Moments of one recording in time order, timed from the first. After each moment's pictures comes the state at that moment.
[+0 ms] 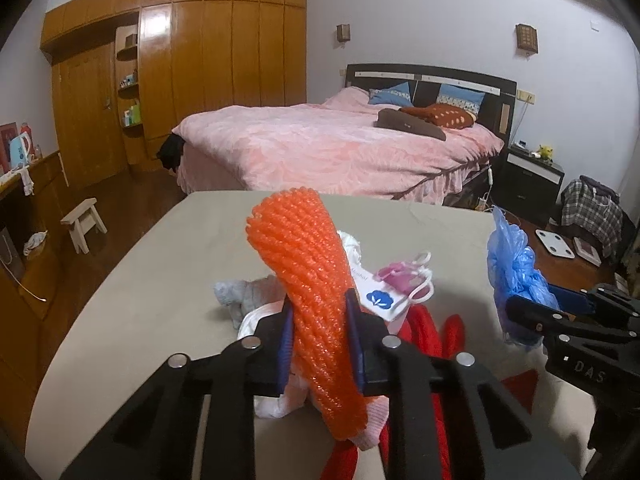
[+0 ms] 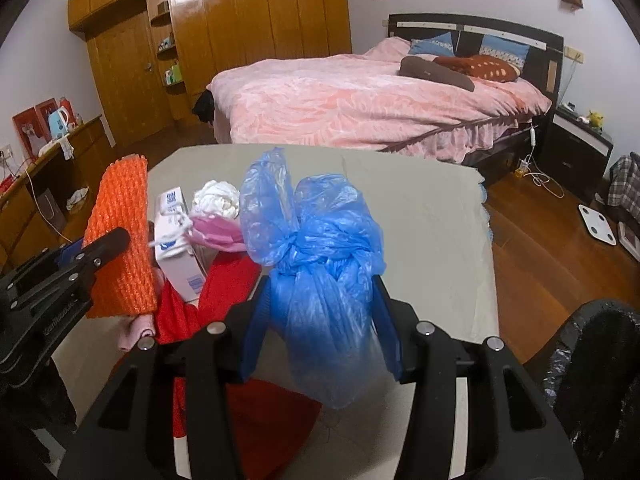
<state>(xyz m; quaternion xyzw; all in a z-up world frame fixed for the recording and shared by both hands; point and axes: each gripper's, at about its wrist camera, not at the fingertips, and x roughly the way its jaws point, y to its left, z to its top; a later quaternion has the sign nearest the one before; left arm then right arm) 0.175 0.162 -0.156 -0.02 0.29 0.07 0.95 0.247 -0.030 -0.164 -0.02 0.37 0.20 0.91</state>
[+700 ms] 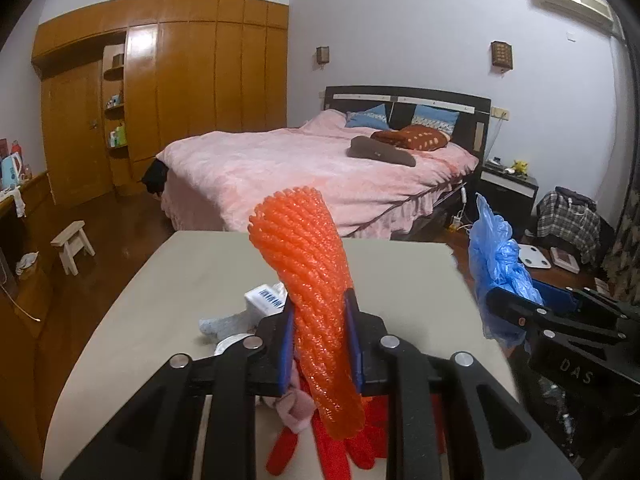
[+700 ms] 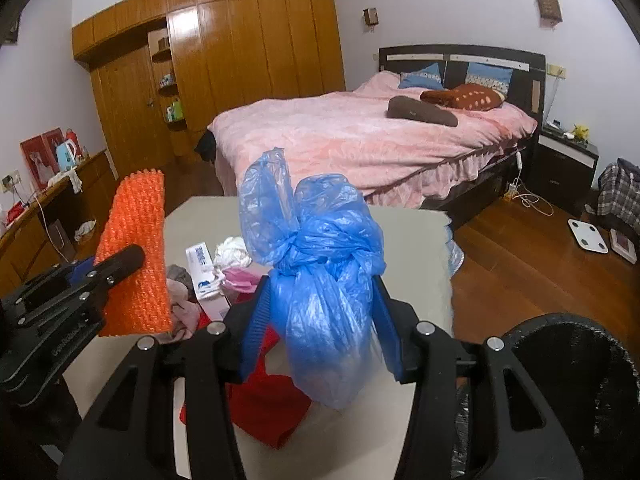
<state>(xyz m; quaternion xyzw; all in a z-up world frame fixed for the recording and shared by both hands) 0.146 0.121 -0.091 -0.02 0.25 0.04 0.97 0.207 -0.069 -0.095 0.00 0.31 0.19 0.93</state>
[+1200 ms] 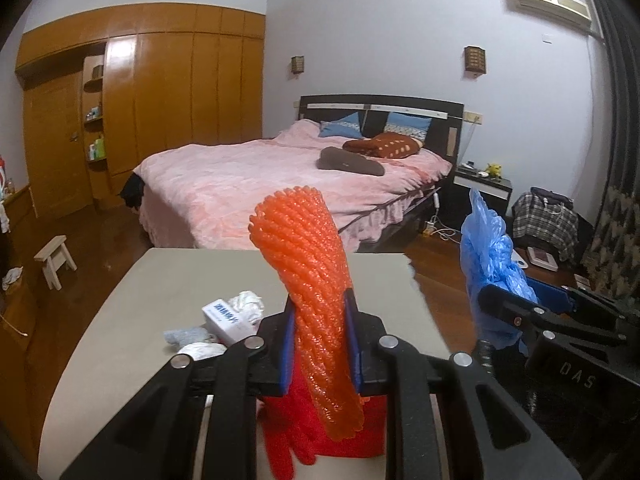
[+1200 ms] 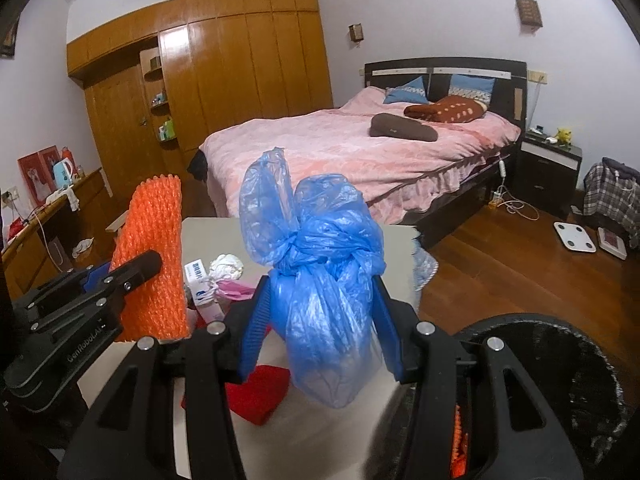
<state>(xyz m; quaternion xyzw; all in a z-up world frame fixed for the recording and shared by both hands) 0.135 0.076 -0.068 -0.01 0.24 -0.01 0.97 0.175 -0.113 -0.067 0.02 0.28 0.17 0.94</state>
